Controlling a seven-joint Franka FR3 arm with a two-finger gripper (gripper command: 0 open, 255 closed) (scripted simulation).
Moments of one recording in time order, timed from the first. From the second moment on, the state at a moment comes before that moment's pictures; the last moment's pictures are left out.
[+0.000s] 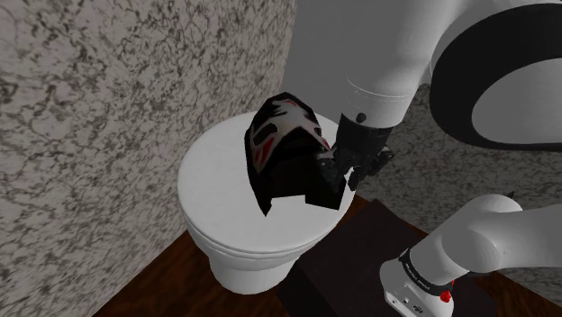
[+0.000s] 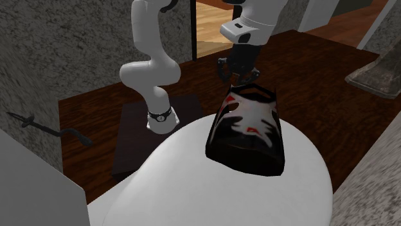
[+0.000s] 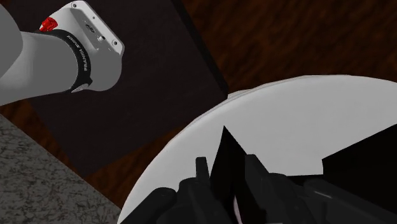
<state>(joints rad) -0.09 -0.68 0.73 -2.22 0.30 1.51 0.97</state>
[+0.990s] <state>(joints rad) -0.10 -0.66 0.71 -2.13 0.28 1.44 0.97</state>
